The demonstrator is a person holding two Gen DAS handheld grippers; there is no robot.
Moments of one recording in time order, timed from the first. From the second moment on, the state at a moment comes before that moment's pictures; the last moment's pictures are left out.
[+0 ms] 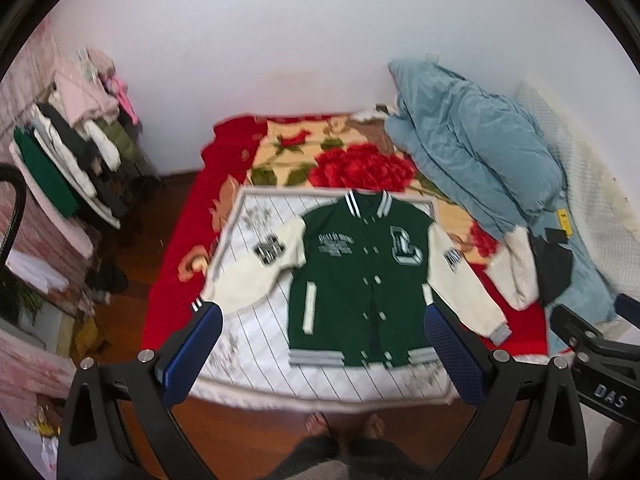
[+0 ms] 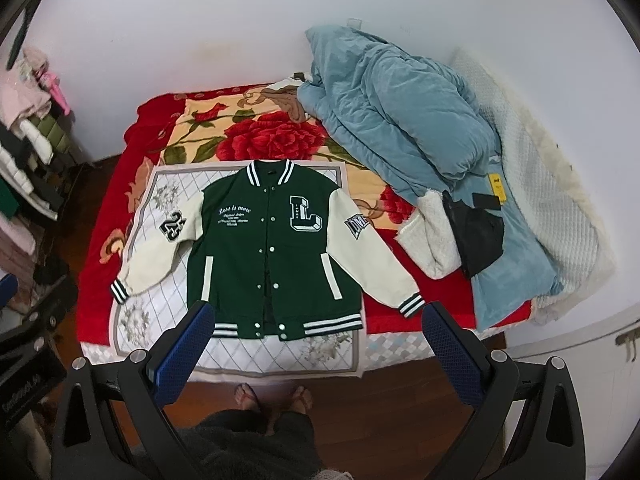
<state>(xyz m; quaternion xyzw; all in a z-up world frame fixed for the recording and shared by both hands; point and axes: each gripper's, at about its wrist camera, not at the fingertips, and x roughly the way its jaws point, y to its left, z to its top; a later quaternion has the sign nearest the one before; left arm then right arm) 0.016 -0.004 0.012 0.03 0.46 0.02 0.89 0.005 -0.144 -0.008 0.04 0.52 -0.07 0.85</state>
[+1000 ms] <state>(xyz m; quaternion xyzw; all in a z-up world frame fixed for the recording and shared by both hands) 0.269 -0.114 -0.428 0.14 0.57 0.12 0.80 0.067 -0.472 -0.643 0.51 0.56 -0.28 0.59</state>
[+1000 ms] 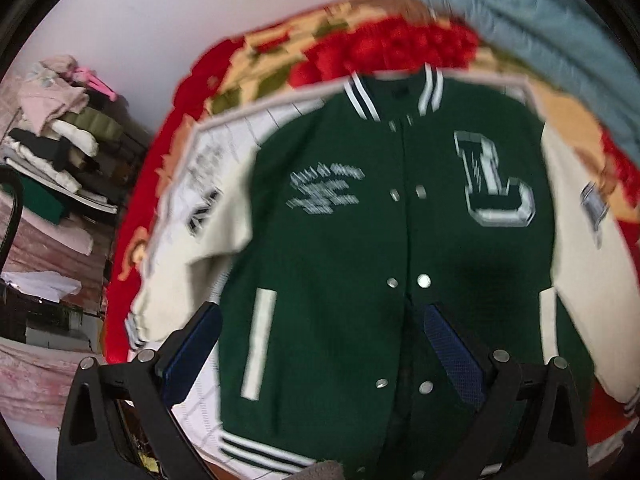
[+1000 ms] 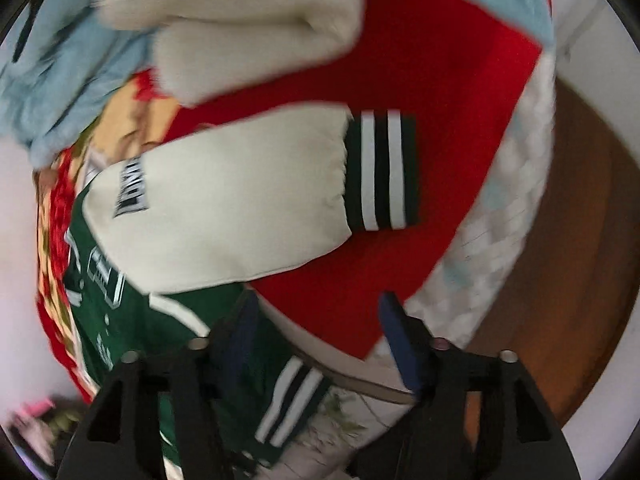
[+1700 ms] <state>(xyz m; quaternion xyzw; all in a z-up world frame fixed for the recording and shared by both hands) 0.364 -0.115 -0.525 0.11 0.58 0.10 0.80 0.229 -0.433 -0.614 0.53 0.36 -0.29 0.71</state>
